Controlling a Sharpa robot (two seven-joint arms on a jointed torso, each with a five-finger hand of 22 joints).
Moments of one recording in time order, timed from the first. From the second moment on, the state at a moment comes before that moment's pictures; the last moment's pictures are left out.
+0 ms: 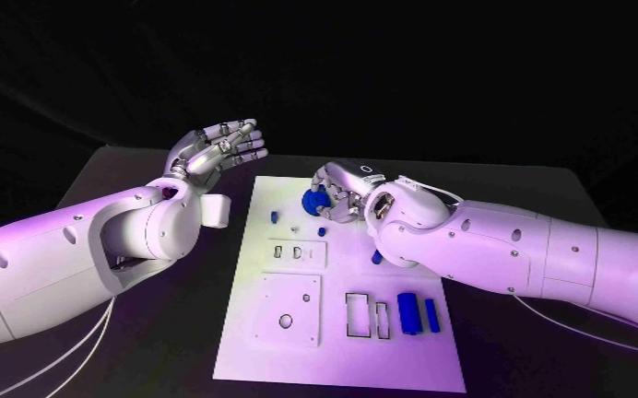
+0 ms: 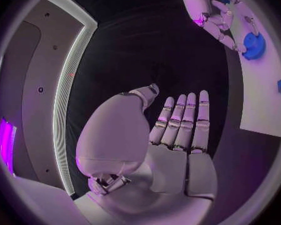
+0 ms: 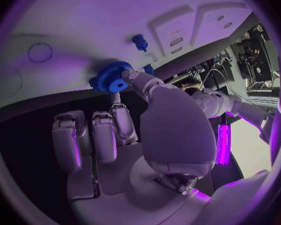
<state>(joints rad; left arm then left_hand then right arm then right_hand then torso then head) 1.21 -0.94 0.05 1.61 0.08 -0.42 0.49 1.37 -0.11 0.49 0.18 0.05 0.73 0.19 0.19 0.15 0.85 0.24 0.11 0.07 0.75 0.20 0.24 0.20 0.17 0.73 0.29 0.25 0.07 1.30 -0.50 -0.15 1.38 -1.52 -0.47 -0.26 1.29 -0.24 0.56 0.02 0.31 0.92 0.15 0.25 0.55 1.36 0.06 1.36 1.30 1.47 -0.01 1.53 1.31 0.01 1.46 0.10 1.57 1.31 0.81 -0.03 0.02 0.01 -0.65</state>
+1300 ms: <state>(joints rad) 1.21 -0.95 0.05 1.61 0.08 -0.42 0.48 1.37 -0.11 0.49 0.18 0.05 0.73 0.19 0.19 0.15 0.85 0.24 0.11 0.07 0.75 0.20 0.24 0.20 0.17 0.73 0.29 0.25 0.07 1.30 -0.53 -0.15 1.39 -1.49 -0.44 -0.26 1.23 -0.22 0.45 0.10 0.31 0.83 0.18 0.13 0.50 1.33 0.09 1.34 1.28 1.46 0.01 1.53 1.31 0.01 1.46 0.12 1.57 1.31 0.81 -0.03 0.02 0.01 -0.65</state>
